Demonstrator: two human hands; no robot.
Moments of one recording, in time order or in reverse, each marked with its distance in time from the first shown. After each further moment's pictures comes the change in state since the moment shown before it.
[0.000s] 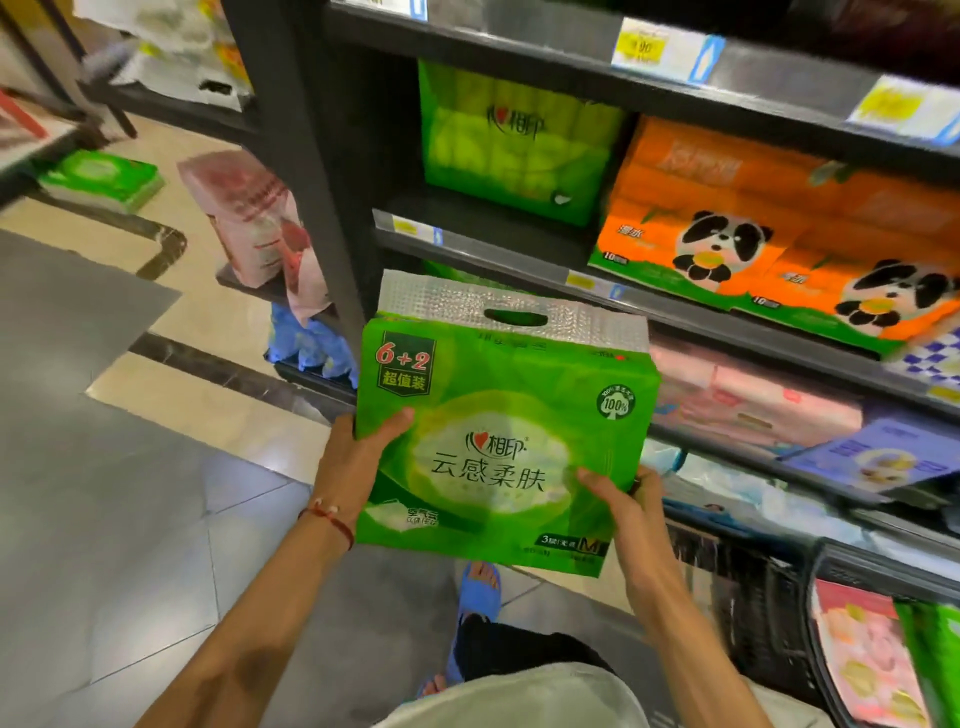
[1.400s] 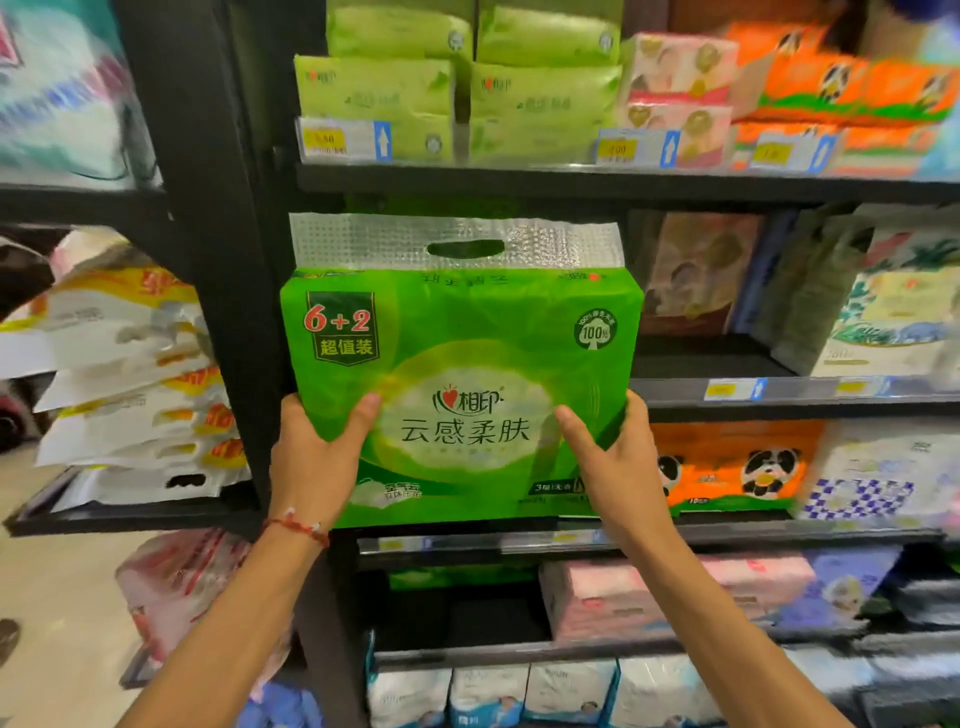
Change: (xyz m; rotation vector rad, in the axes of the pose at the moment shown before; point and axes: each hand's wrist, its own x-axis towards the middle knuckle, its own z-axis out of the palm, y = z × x) left_hand 0.135 0.352 -0.045 0.140 -0.078 0.819; right_hand 0.019 -0.293 0.176 -0.101 0.413 -0.843
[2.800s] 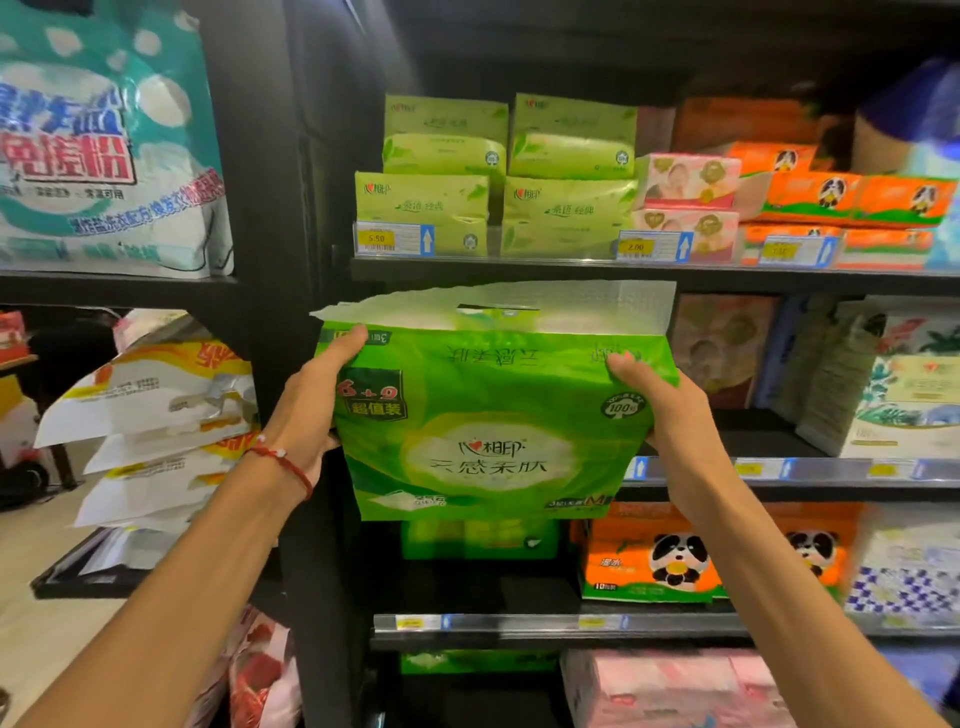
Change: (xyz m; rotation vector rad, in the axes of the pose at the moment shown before) left_hand 0.071 0.107 -0.032 -0.451 -0.229 -0.192; right_hand 0.082 -0.088 -0.015 0.251 -0.084 0.028
